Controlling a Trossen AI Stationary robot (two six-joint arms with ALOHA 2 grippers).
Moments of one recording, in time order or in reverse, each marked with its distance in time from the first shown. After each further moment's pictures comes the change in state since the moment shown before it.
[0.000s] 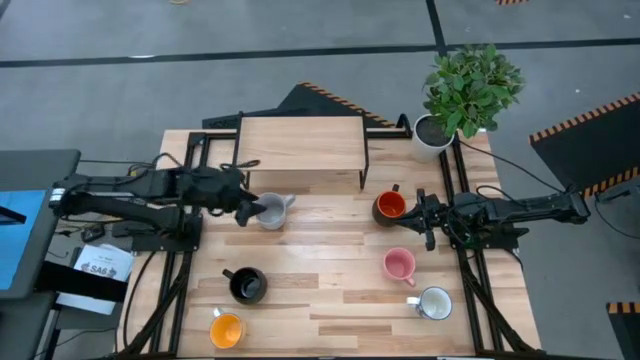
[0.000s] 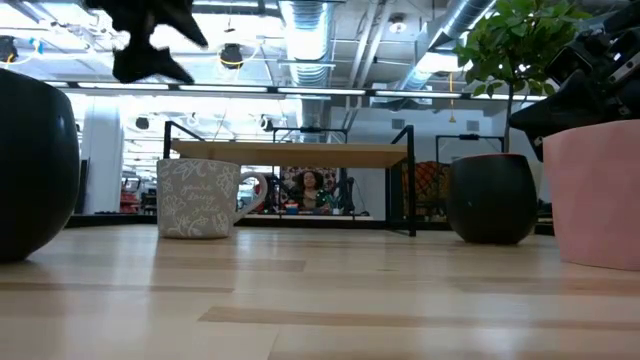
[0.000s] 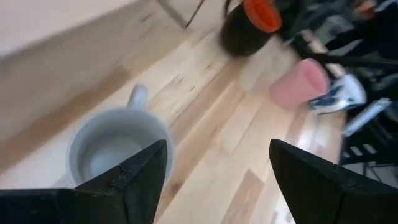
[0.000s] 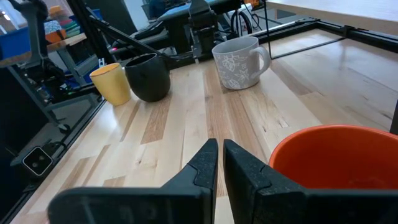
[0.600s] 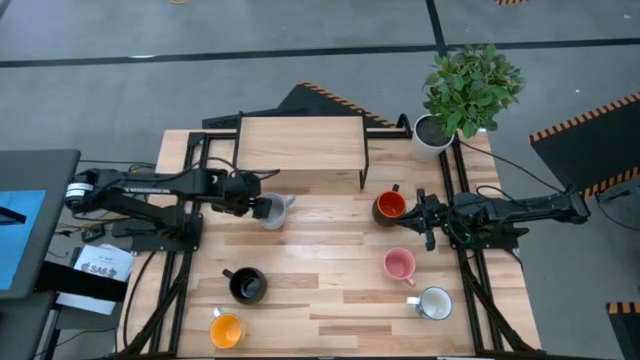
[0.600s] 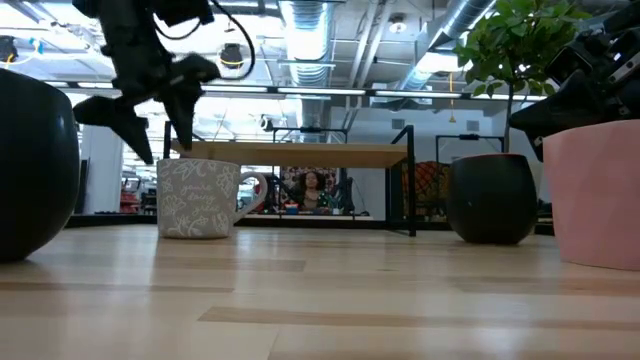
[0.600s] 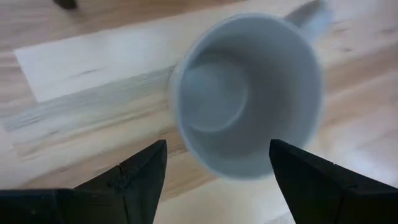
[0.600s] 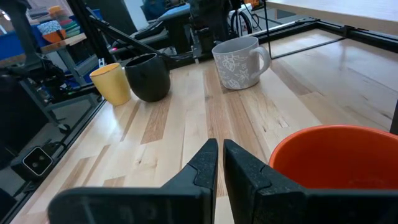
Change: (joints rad) left arm 0.097 0.304 -0.001 -0.209 0.041 -0.405; right arm 0.000 0.000 0.000 0.000 0.000 0.000
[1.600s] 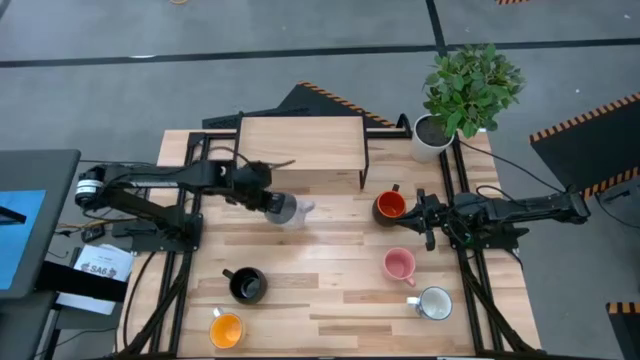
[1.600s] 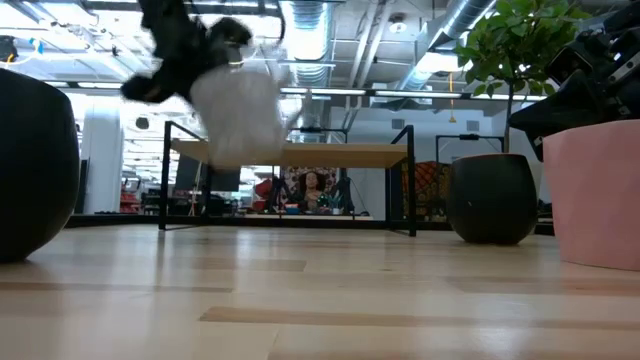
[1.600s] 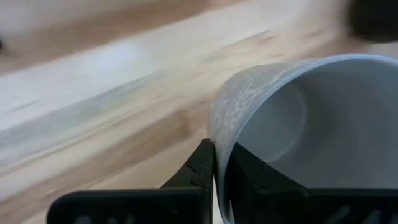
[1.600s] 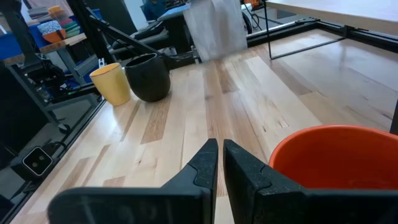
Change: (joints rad) left arm 0.012 0.093 0.240 0.000 0.052 0.115; right arm 0.000 0.000 0.000 0.000 0.000 0.000
